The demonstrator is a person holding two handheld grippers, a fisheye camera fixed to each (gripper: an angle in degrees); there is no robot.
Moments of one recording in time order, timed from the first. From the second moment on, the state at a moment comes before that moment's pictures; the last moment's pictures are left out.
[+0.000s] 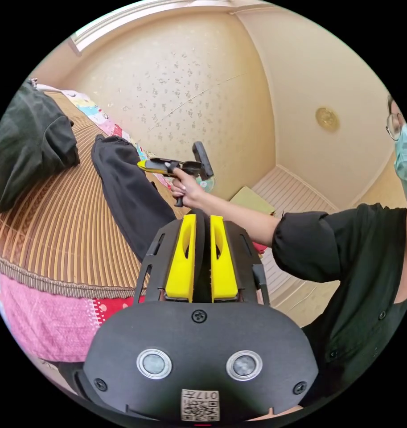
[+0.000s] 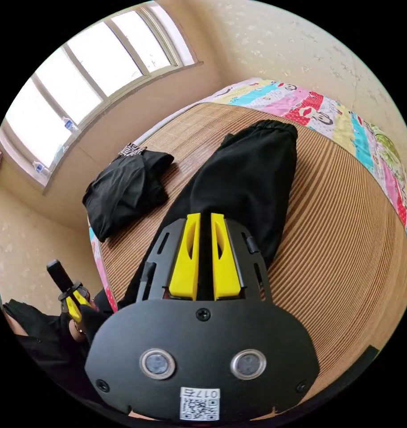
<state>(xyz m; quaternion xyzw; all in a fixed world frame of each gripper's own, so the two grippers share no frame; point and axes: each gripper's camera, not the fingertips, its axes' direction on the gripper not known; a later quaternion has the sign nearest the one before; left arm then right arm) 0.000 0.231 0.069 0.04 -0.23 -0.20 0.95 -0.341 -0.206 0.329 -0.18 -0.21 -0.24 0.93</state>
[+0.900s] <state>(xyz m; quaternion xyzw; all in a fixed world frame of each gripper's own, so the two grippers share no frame) 0.065 0.203 0.223 -0.07 -0.27 -0.20 0.94 -0.055 0.072 0.227 -0.15 -0.54 0.01 0.83</state>
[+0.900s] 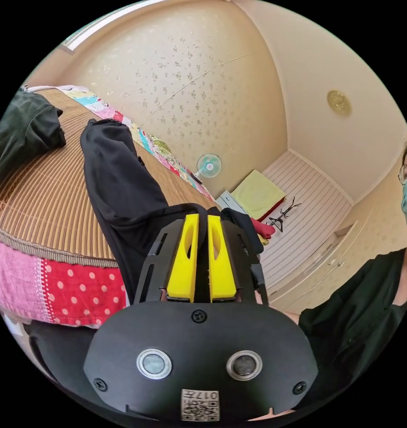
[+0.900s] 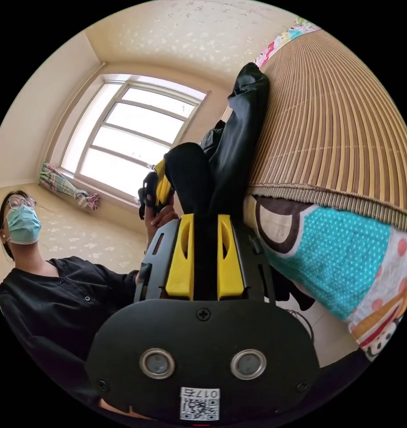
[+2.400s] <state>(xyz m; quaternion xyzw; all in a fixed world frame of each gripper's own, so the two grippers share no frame) 0.066 0.299 0.280 -0.20 -0.48 -0.30 0.80 -0.023 0.112 0.208 -0.06 -0.40 -0.09 0.91</state>
